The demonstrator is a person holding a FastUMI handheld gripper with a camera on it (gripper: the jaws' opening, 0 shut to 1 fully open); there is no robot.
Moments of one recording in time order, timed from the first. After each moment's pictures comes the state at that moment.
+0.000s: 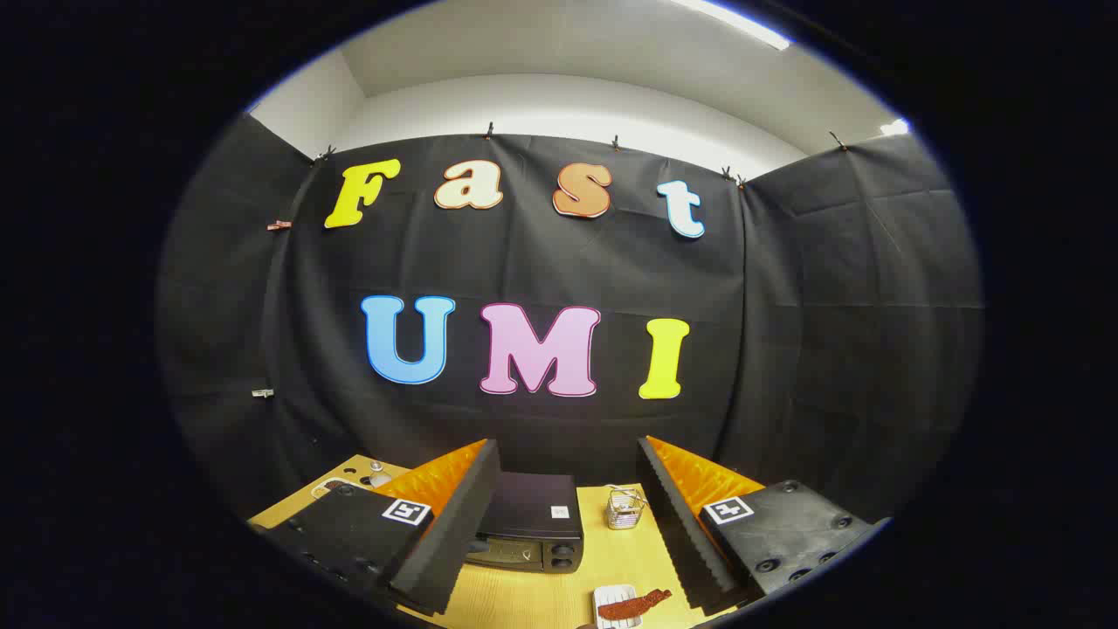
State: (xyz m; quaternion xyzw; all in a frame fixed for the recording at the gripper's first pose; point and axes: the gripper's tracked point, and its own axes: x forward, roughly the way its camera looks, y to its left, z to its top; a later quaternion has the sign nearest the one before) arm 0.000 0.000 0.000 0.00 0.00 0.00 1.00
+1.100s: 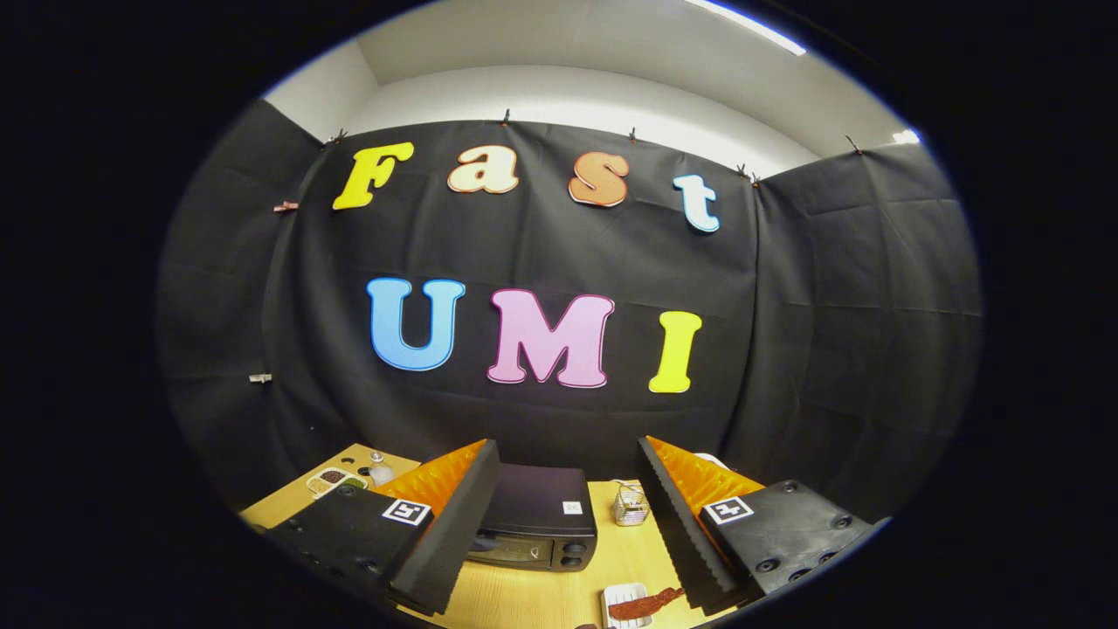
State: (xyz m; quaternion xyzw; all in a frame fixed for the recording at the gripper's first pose) arm 0.019 0.045 -0.029 -0.02 0.01 0.01 1.00
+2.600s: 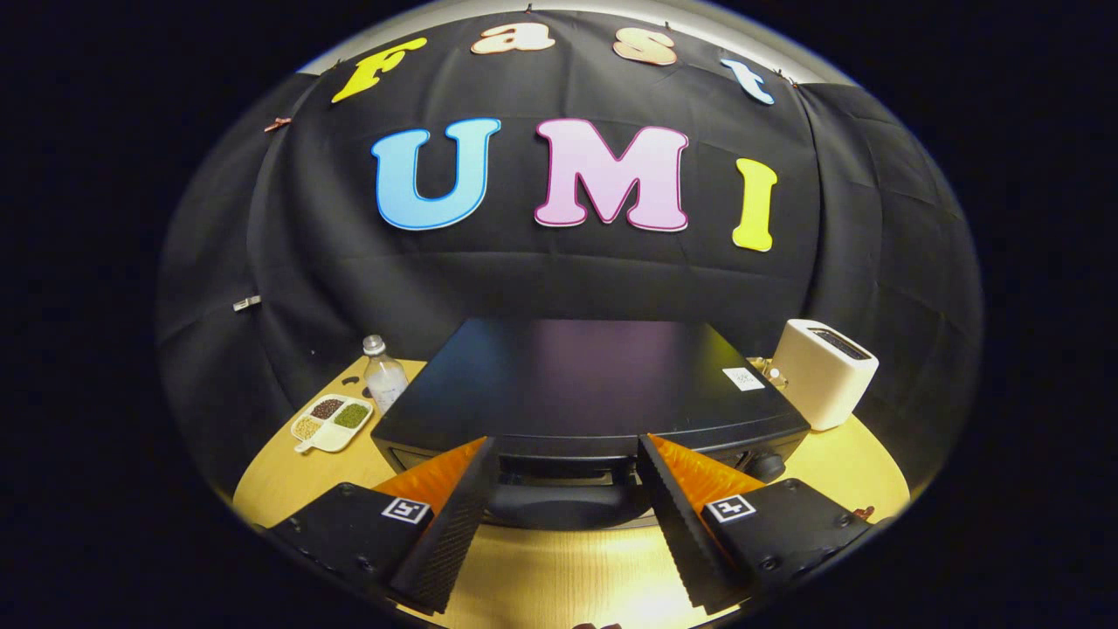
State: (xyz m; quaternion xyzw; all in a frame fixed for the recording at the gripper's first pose) arm 0.125 0.177 -0.291 0.01 0.21 0.03 0.98
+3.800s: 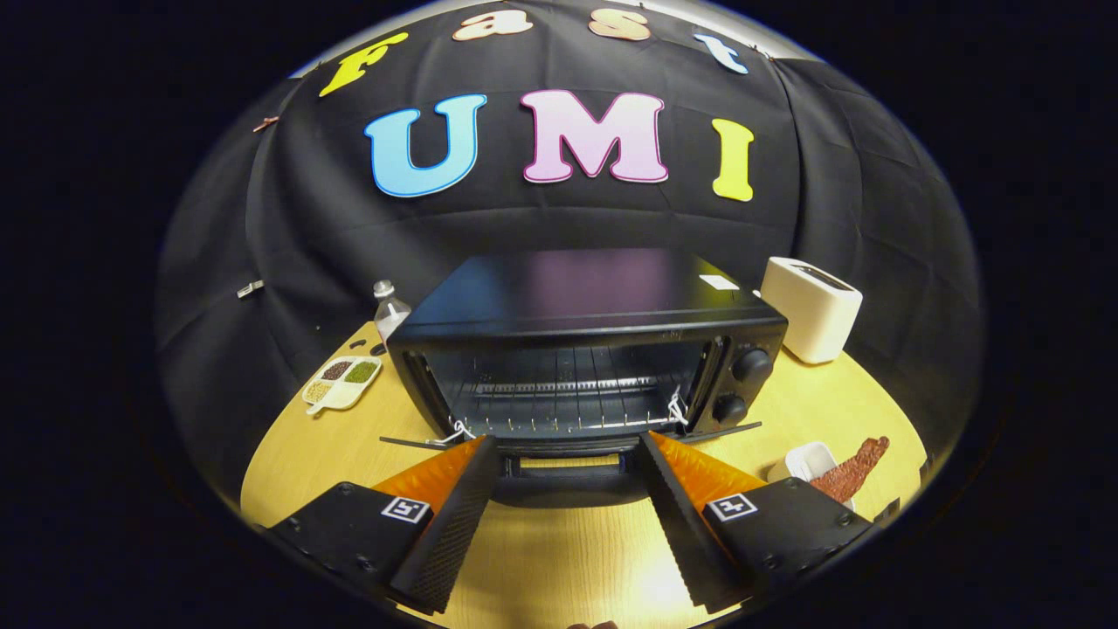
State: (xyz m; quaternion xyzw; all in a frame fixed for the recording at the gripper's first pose) arm 0.040 0.176 -0.331 0.04 0.27 0.02 0.96
